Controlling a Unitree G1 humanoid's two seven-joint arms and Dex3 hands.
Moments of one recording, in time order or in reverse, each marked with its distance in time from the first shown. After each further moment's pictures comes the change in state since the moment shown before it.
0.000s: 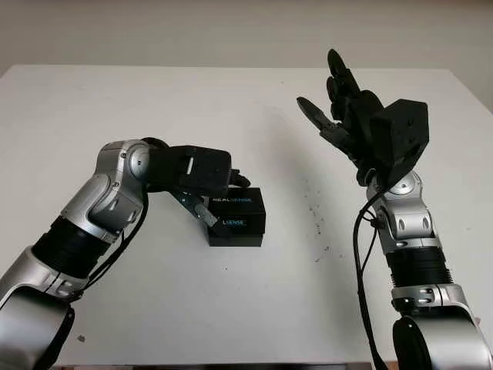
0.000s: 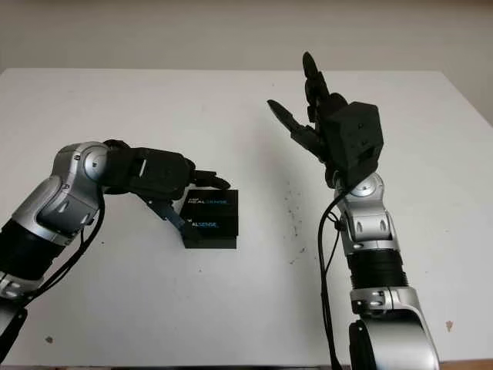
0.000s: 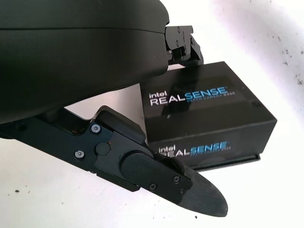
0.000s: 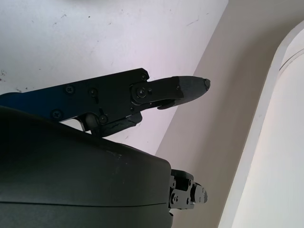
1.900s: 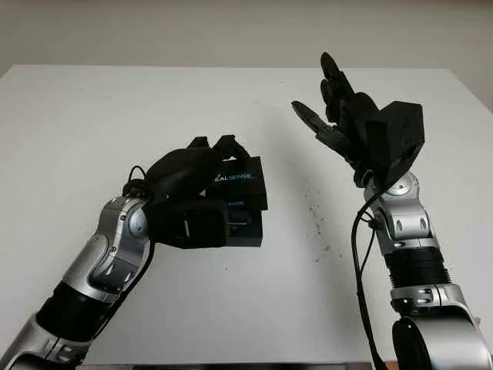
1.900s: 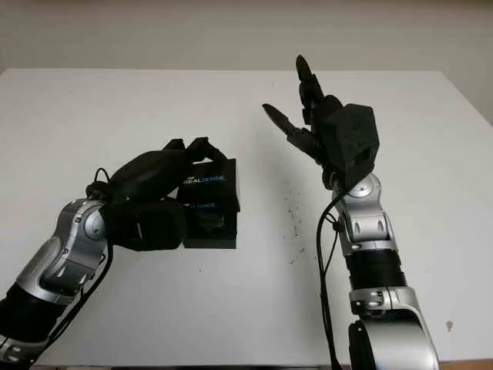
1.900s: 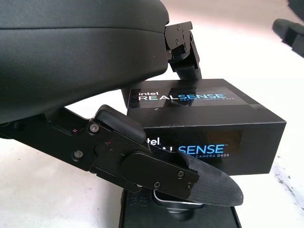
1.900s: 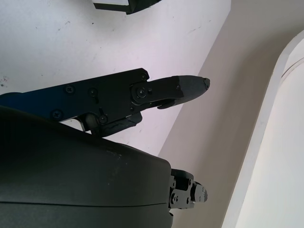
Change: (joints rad) left arm 0.302 -0.091 0.136 -0.200 0.153 -0.131 0.579; right arm 0.003 0.001 0.016 0.006 -0.002 -0.004 0.015
